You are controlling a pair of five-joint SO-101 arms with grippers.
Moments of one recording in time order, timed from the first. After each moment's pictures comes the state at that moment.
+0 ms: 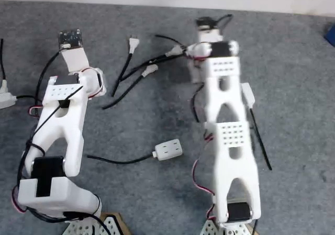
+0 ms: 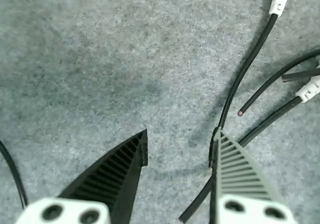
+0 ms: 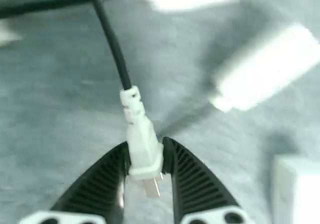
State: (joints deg) left arm -11.6 1.8 23.6 41.3 12.4; right arm -9.4 67.7 -85.8 99.8 5.7
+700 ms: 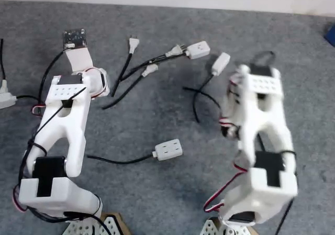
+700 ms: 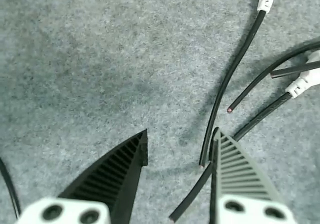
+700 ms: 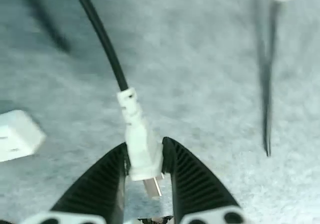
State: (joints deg) left arm -10.1 1.8 23.6 41.3 12.4; right arm 3.4 7.5 9.1 88.2 5.3
